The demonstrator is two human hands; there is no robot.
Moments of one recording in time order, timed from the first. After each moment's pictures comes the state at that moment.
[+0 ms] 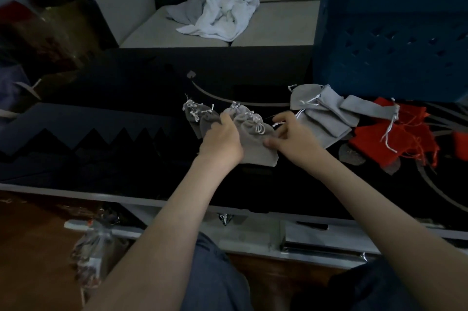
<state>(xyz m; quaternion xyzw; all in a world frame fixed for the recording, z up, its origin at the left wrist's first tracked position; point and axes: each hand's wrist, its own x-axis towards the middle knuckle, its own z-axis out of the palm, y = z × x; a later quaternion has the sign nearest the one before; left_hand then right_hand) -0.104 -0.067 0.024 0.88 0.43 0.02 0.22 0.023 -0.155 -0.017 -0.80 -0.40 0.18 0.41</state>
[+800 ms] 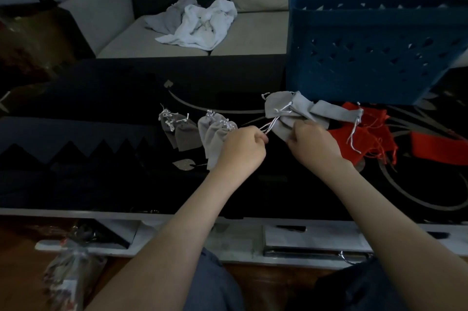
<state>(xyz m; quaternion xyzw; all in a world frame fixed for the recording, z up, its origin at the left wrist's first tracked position) -0.055 -0.111 0.012 0.85 0.32 0.14 0.40 0.071 -0.204 -0.011 -0.90 -0.40 -0.04 0.15</state>
